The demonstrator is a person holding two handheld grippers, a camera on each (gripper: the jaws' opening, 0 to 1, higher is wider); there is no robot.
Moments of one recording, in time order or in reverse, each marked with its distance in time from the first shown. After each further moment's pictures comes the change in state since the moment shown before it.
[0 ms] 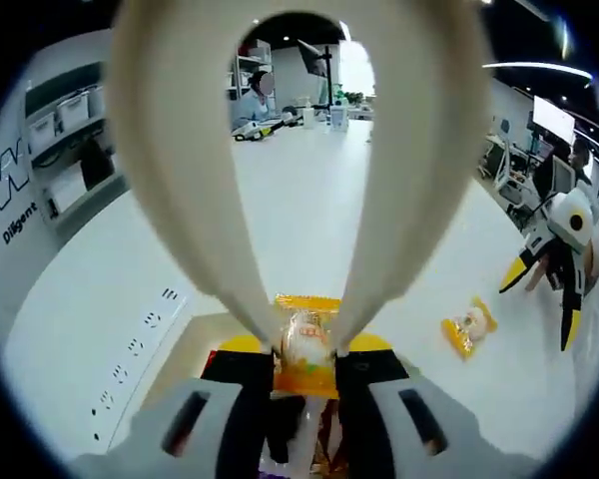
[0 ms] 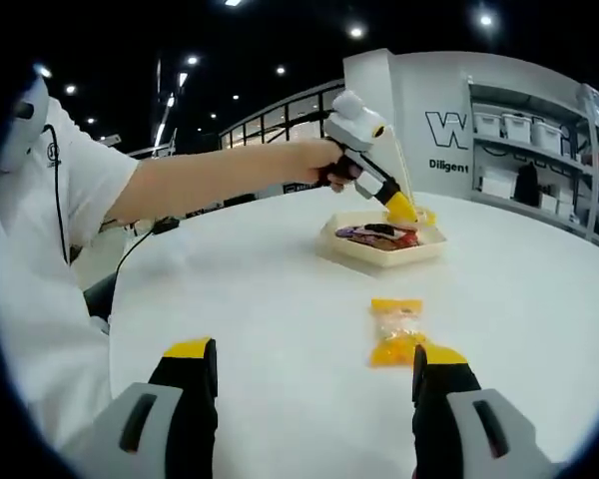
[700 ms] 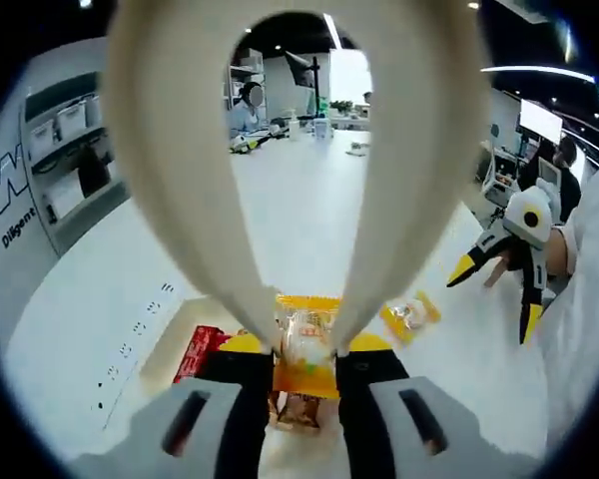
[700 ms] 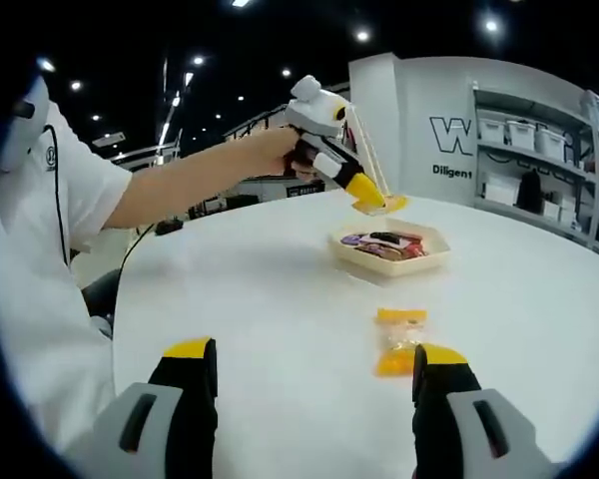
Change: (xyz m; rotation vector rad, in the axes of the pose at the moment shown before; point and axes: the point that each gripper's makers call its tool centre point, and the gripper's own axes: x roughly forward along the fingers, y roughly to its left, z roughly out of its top) left arm -0.060 -0.034 0.004 0.015 -0.041 -0.021; right arm 0.001 0.006 0.009 -0.022 -0.014 0.007
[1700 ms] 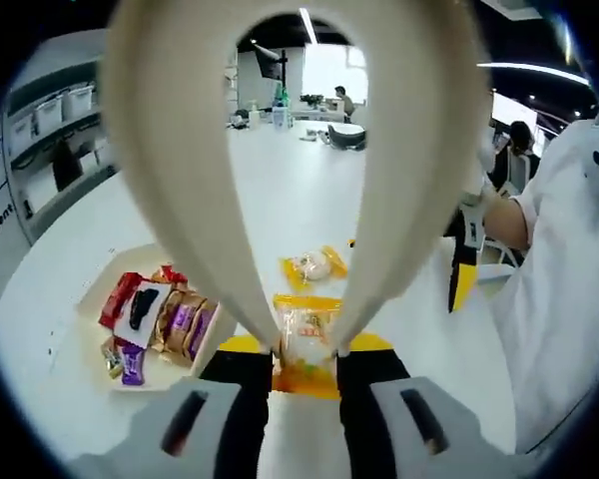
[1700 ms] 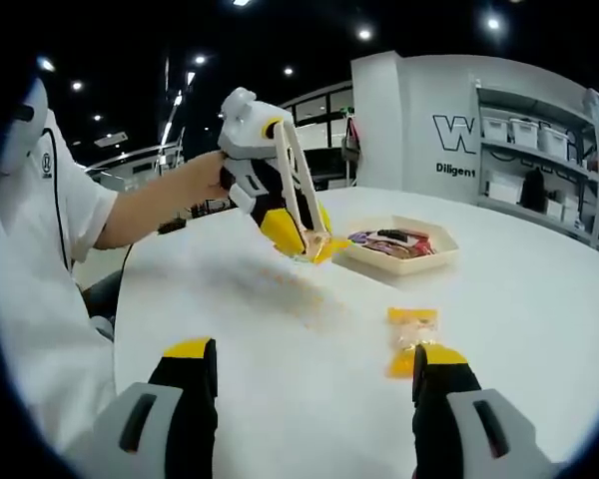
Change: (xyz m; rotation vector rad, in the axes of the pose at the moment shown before) left arm -0.042 -0.102 -0.057 0.008 0.020 -0.138; right arm 0.006 0.008 -0.002 0.000 0.005 0.017
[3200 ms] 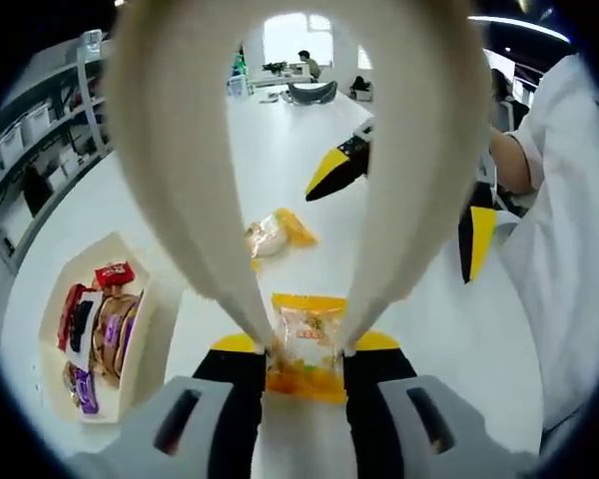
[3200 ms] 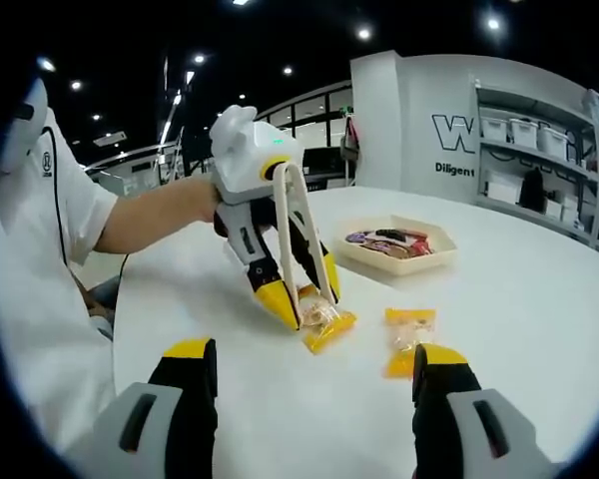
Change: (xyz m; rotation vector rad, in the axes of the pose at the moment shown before) left arm 0.063 -0.038 -0.033 0.155 0.158 -0.068; right arm -0.001 -0.002 0.000 -0.001 0.003 -0.007
